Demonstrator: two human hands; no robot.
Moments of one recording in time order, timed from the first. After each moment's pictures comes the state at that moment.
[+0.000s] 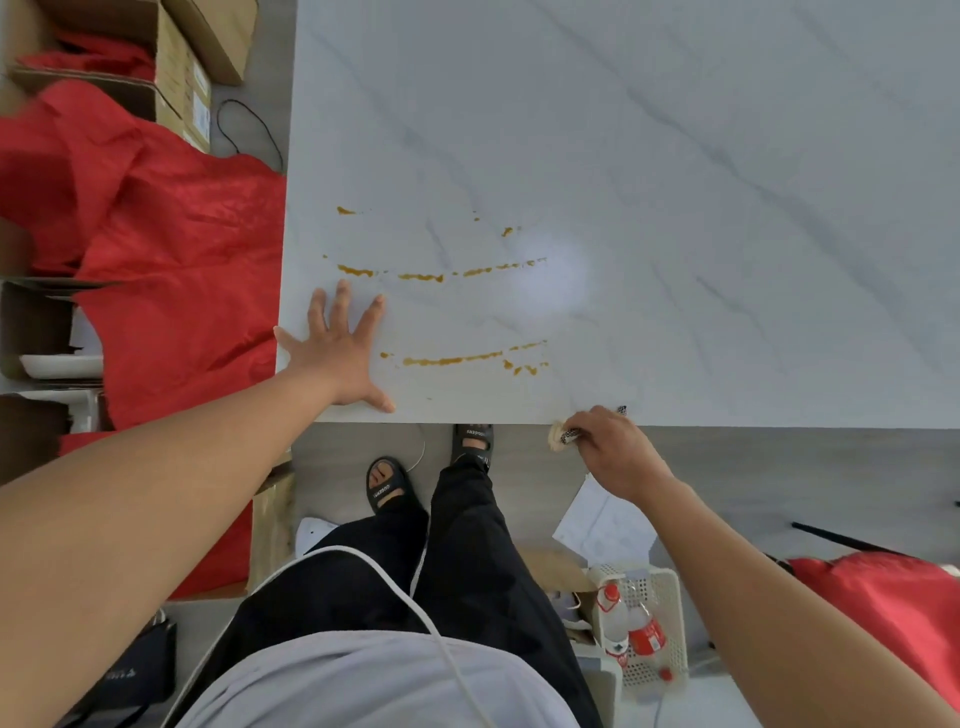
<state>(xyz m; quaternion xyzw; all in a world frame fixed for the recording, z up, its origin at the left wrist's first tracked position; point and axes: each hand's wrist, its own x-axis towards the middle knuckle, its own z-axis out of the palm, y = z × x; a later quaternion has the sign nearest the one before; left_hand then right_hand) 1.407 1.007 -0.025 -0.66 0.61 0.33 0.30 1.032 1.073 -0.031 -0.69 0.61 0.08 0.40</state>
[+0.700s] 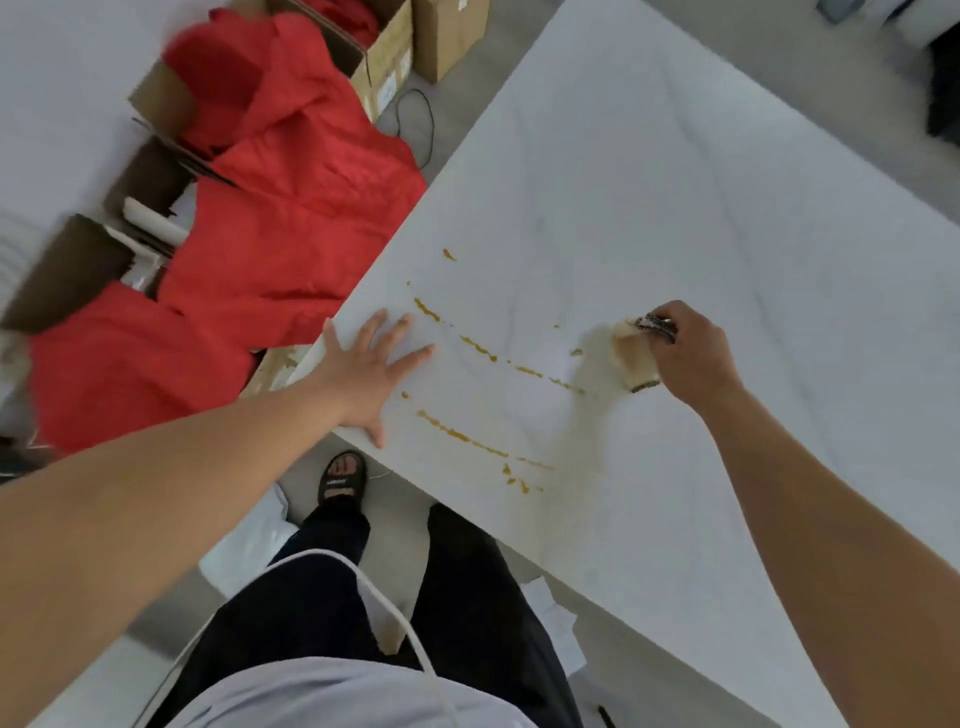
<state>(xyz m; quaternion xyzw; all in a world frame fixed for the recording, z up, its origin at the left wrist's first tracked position) 1.410 1.009 -0.045 -0.68 0.59 0.32 0.29 1.105 0.759 0.017 -0.74 0.57 0.02 0.34</state>
